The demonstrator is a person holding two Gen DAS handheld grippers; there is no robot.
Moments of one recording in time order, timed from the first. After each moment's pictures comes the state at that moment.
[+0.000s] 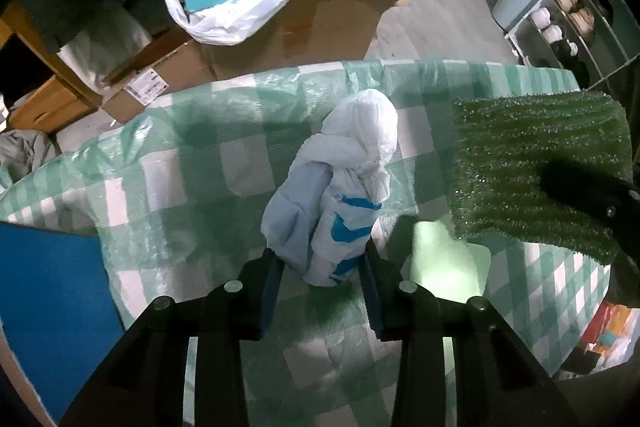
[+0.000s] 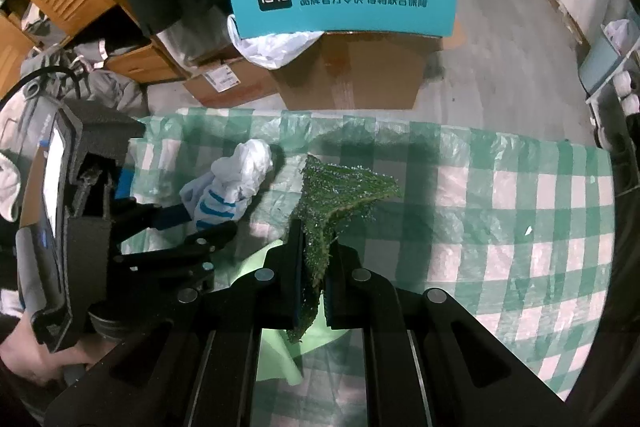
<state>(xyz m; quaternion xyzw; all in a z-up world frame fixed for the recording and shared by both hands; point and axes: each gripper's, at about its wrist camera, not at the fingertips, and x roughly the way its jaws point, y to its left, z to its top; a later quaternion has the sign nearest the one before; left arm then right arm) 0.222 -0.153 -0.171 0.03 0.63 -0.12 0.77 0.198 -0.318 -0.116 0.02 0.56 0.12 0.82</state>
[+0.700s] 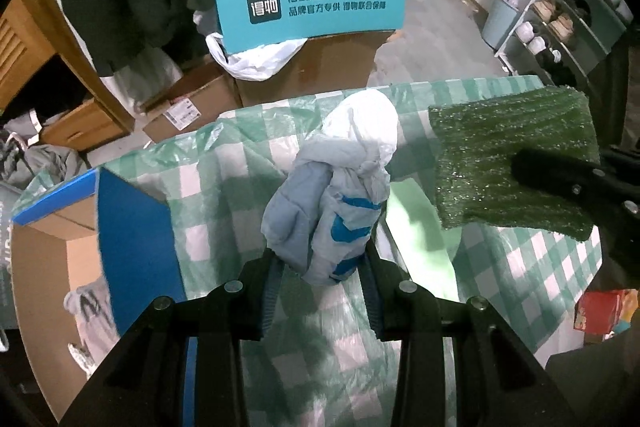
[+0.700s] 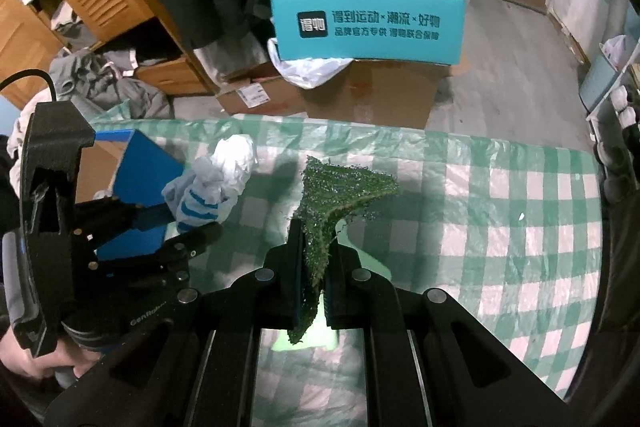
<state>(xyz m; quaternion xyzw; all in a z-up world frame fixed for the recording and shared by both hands) 0.159 -0.131 -0.095 0.05 0.57 -0.11 0.81 0.144 -0.296 -0.069 0.02 0.52 0.15 0.84</state>
